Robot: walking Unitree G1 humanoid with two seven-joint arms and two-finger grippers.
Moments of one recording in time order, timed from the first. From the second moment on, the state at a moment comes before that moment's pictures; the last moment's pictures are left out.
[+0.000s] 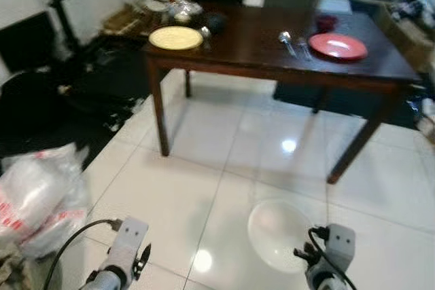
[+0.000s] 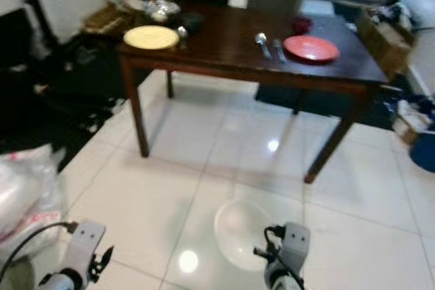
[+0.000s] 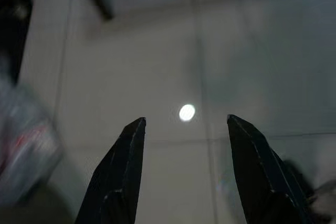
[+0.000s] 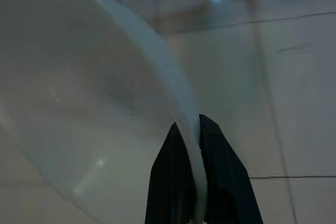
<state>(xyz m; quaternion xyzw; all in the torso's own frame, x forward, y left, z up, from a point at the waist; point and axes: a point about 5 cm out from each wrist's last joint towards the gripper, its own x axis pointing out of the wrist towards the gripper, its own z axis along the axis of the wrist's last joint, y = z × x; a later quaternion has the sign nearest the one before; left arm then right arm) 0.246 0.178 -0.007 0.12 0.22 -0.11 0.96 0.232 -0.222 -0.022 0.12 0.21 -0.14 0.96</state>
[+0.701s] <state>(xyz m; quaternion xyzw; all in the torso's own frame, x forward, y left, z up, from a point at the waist) 0.315 0.160 0.161 0.05 -0.06 -0.07 0.99 0.309 -0.175 0.107 0.13 -0.02 -0.02 0.99</state>
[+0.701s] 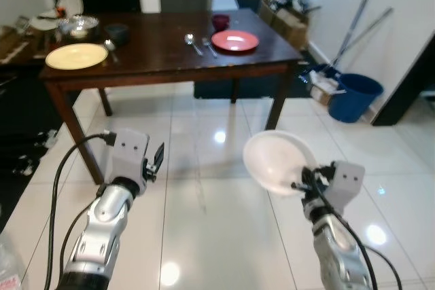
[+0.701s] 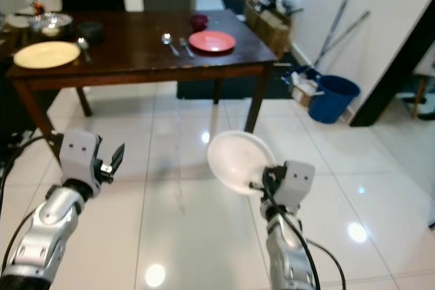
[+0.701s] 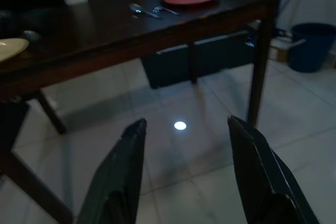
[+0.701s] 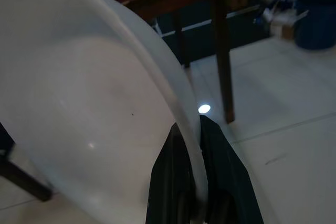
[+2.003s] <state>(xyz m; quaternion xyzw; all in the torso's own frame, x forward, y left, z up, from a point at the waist) 0.307 0.100 0.203 0.08 -0.15 -0.13 0.98 0.304 -0.183 0.154 0.16 -0.07 -0.01 0.98</state>
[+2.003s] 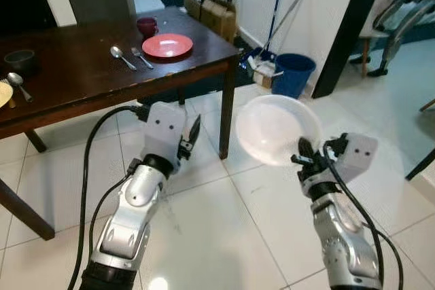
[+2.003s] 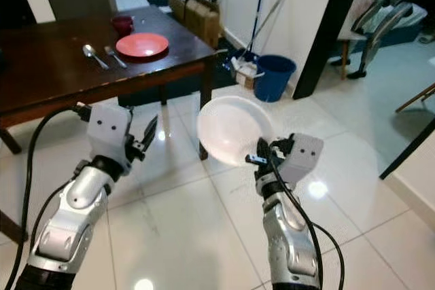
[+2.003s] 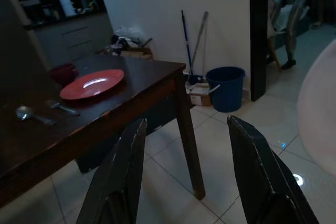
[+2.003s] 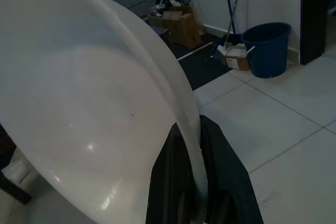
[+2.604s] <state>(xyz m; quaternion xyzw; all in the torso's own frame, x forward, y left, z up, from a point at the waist) 0.292 0.169 0.171 0.06 -0.07 0.03 1.00 0.304 -0.176 0.191 0.09 -0.14 0.04 0.99</state>
